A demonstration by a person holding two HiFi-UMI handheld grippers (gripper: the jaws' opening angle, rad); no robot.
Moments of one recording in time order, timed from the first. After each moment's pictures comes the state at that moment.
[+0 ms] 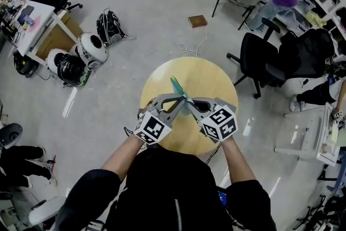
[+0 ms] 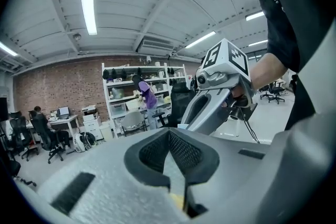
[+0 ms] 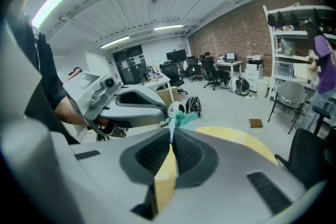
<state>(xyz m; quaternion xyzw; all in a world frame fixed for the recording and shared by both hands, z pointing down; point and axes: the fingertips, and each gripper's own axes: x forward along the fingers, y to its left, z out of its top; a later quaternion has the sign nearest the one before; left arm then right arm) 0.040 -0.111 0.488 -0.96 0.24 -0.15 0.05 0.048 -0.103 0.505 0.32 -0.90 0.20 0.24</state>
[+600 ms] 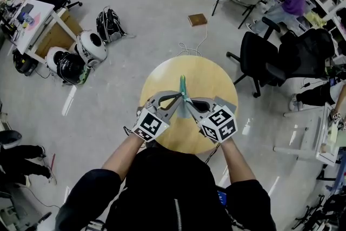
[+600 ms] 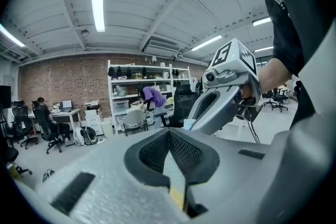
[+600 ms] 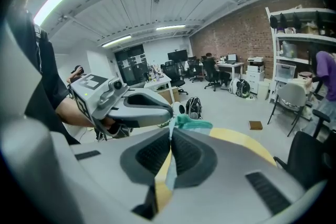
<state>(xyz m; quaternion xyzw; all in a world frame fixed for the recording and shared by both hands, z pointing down) 0.030 -0.120 0.493 -0.96 0.26 -0.13 0.02 0.042 -0.097 0.501 0.32 -0.90 0.19 0.24</state>
